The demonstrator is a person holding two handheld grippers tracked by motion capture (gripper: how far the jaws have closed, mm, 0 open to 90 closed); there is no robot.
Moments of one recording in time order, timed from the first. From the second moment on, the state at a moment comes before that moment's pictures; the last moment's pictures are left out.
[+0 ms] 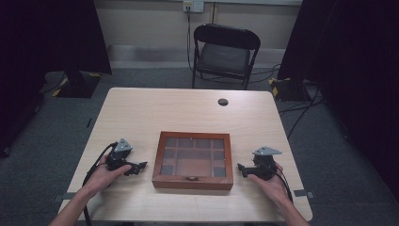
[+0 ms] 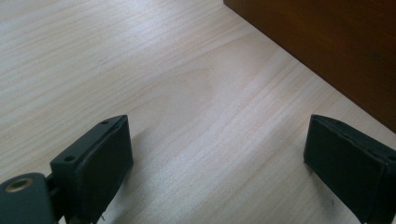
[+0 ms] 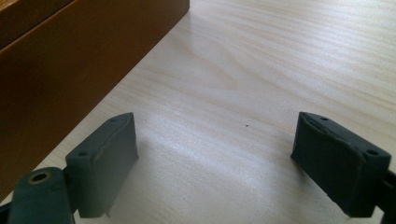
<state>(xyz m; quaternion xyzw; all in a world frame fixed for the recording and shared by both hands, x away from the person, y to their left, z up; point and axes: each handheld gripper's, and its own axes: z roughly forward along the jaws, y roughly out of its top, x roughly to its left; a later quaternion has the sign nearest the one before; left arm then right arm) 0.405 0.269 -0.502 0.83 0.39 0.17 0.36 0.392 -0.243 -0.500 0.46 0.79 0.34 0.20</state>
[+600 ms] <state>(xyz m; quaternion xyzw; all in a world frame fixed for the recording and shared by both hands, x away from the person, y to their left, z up) 0.405 0.269 -0.502 0.83 0.39 0.17 0.36 0.394 -0.242 -0.479 0.47 0.79 0.36 0.16</state>
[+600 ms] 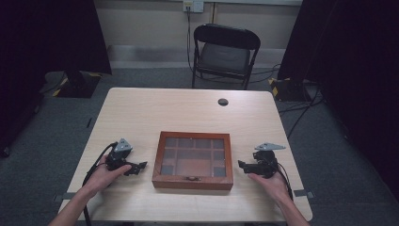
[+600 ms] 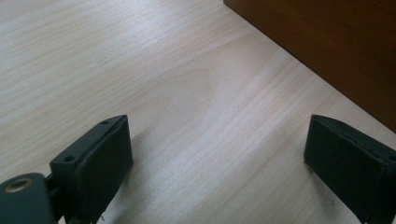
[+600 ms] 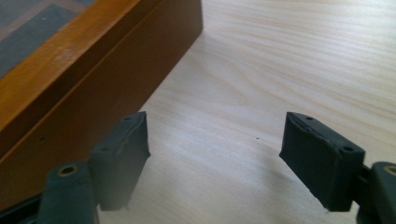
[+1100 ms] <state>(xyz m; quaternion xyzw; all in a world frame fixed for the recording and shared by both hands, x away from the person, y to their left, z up) 0.405 0.269 -0.502 0.83 0.39 0.17 0.36 0.391 -0.236 -0.445 0.46 0.79 0.39 0.14</state>
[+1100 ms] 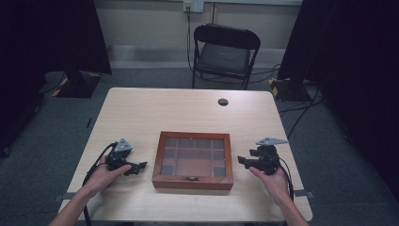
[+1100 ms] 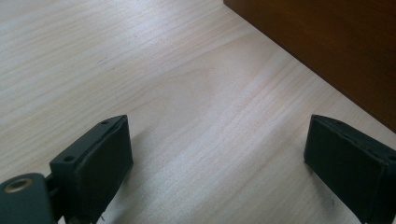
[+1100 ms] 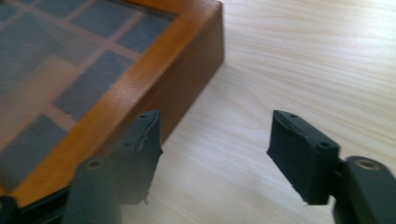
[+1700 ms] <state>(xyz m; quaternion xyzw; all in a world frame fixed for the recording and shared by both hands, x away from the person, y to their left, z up) 0.406 0.269 -0.502 0.83 0.39 0.17 0.36 0.382 -0.214 -0.422 0.41 0.80 0.42 0.14</state>
